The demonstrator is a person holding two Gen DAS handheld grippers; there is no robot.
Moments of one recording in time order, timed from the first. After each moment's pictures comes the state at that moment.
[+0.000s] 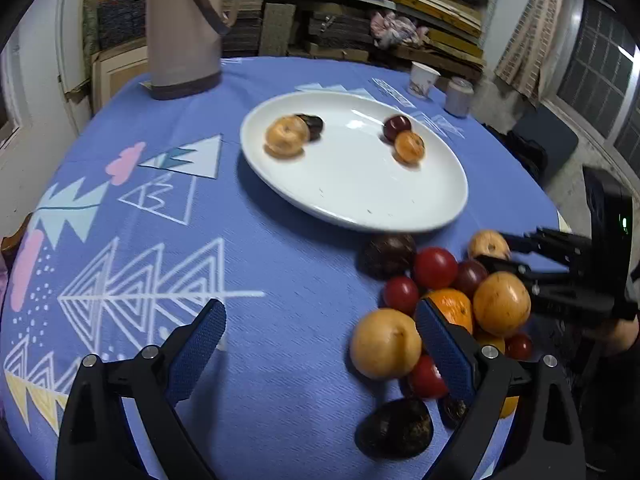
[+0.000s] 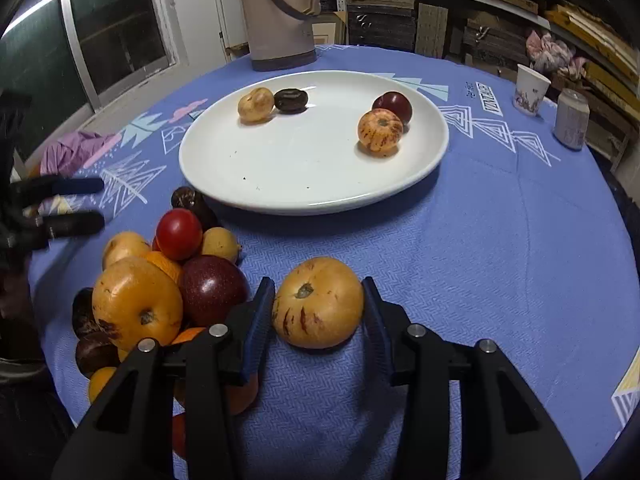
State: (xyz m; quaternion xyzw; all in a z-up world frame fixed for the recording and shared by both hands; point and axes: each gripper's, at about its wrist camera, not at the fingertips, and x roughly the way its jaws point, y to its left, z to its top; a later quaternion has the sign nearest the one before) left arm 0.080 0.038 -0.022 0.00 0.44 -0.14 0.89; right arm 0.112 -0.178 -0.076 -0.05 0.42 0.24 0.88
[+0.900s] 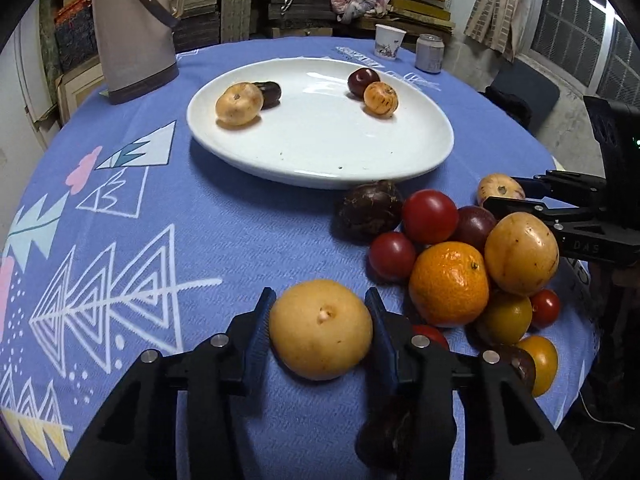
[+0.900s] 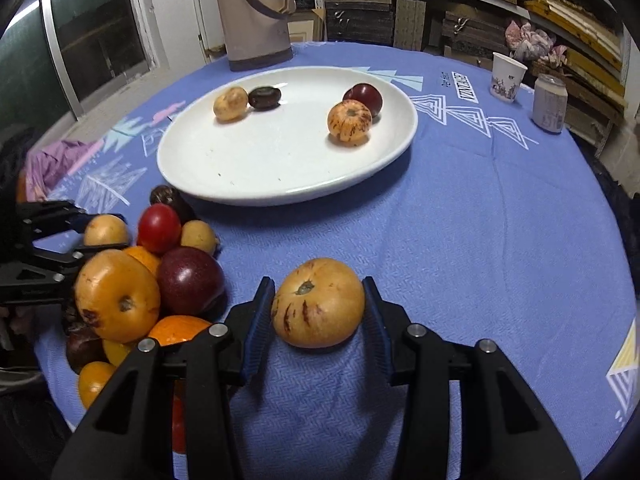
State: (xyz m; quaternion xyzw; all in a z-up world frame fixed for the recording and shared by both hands) left arm 0.084 0.015 -0.054 0.06 0.46 -0.18 0.87; right arm 0.109 -0.189 -0.078 -0.05 0.43 0.20 0.88
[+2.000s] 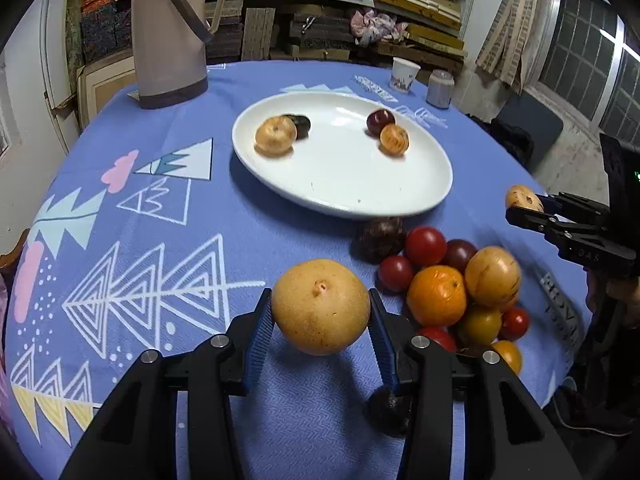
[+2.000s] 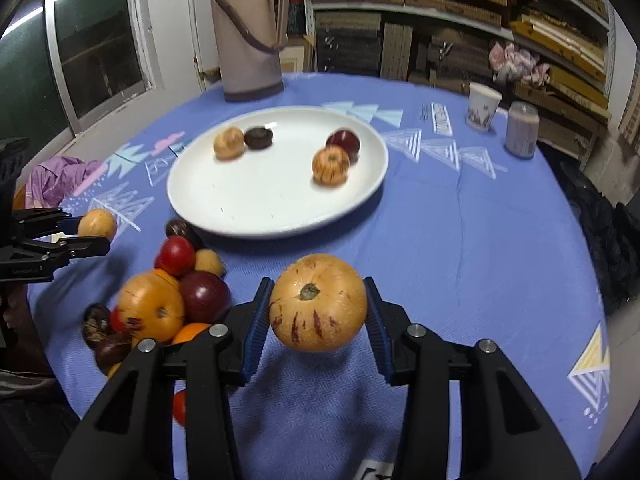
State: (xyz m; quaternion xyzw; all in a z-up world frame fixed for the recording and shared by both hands) left arm 0.070 0.042 -0.016 0.01 0.43 -0.17 0.89; right arm 0.086 -0.207 -0.034 -0.04 0.38 0.19 0.91
